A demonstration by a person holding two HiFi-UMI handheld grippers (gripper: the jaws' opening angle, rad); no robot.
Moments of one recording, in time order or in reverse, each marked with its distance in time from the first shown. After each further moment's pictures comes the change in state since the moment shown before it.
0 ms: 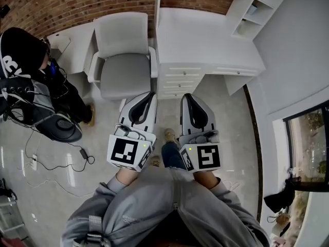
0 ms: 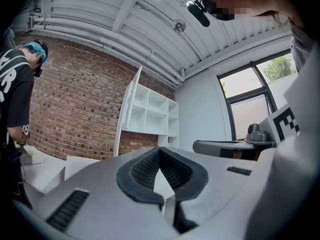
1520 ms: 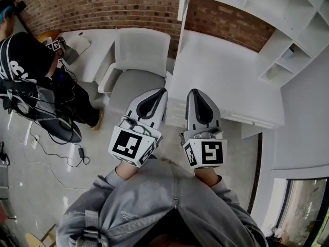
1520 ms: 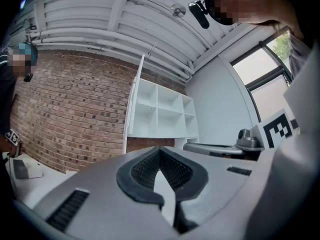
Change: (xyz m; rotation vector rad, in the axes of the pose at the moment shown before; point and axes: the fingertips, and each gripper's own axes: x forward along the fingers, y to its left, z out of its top) left arm 0.210 0.053 0.015 0.080 -0.041 0.157; right arm 0.193 -0.141 -0.013 0.062 -0.102 0.240
